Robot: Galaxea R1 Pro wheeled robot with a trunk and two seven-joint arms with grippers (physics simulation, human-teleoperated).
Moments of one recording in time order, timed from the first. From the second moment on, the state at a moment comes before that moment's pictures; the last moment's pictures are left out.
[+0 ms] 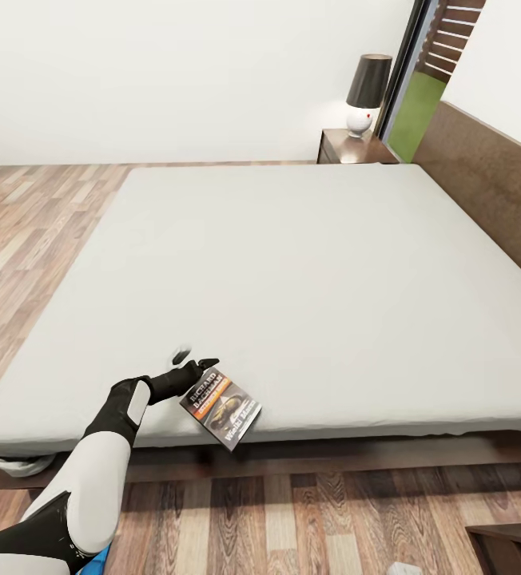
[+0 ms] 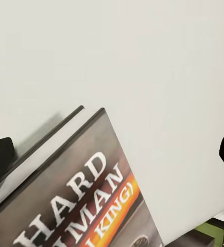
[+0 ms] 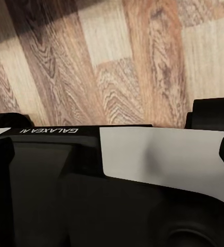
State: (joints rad) left arm -0.89 -0.09 0.60 -0.59 -0.02 0.66 -0.61; right arm -0.36 -0.14 -0.20 -0.16 -0.04 0.02 0.60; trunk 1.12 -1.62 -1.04
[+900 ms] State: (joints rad) left arm -0.89 -0.09 0.60 -0.59 -0.02 0.66 -0.61; right arm -0.36 -0.14 -0.20 -0.16 -0.04 0.02 0.60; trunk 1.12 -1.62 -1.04
